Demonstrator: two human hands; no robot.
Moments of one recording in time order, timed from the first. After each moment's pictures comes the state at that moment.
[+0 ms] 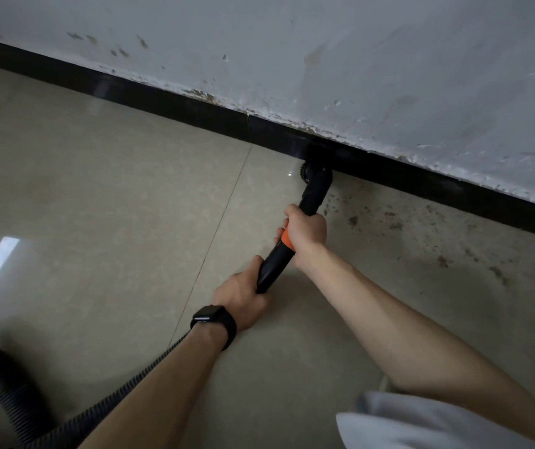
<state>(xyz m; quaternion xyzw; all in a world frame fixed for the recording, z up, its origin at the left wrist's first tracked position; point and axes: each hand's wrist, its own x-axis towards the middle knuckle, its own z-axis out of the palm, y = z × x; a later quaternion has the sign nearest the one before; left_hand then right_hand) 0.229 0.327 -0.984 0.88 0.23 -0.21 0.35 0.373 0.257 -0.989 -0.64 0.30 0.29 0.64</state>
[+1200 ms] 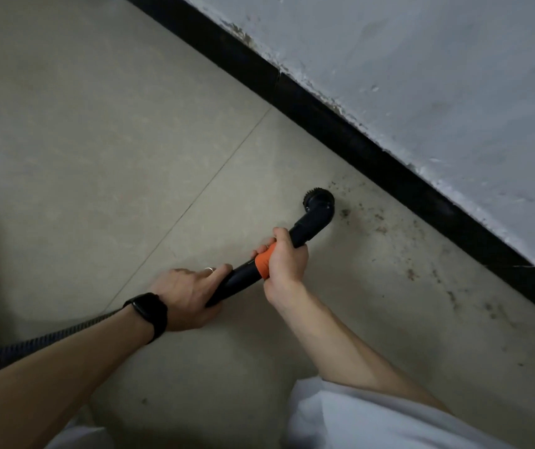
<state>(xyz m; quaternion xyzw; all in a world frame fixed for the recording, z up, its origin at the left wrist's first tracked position) 0.137 0.321 -1.002 0.96 0.07 -0.16 0.21 0.287 0.216 -0.987 -0.60 0.33 0.31 0.66</state>
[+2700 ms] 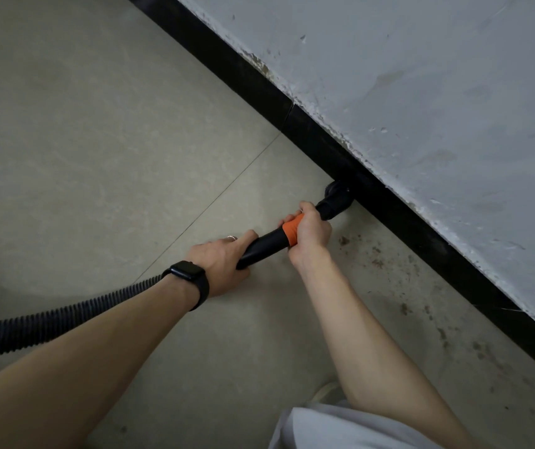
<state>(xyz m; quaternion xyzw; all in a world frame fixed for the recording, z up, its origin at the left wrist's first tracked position) 0.231 0.336 -0.988 0.92 0.21 -0.13 0.29 0.381 0.252 -0.974 -0.62 0.30 0.30 0.66</state>
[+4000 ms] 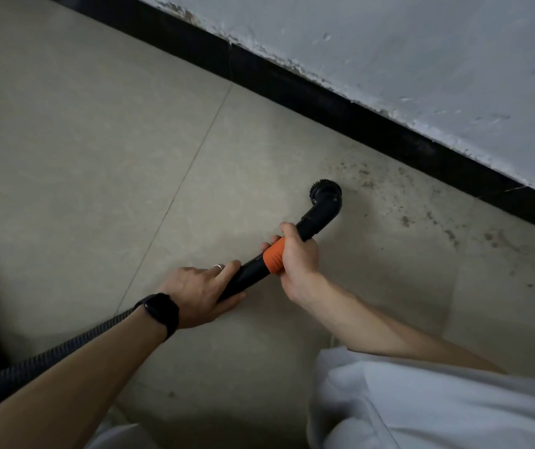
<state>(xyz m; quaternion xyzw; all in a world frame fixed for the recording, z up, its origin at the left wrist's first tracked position) 0.140 0.307 -0.993 0.98 -0.05 -0.05 0.16 0.273 0.169 -0.976 -0.60 0.36 0.32 0.65</state>
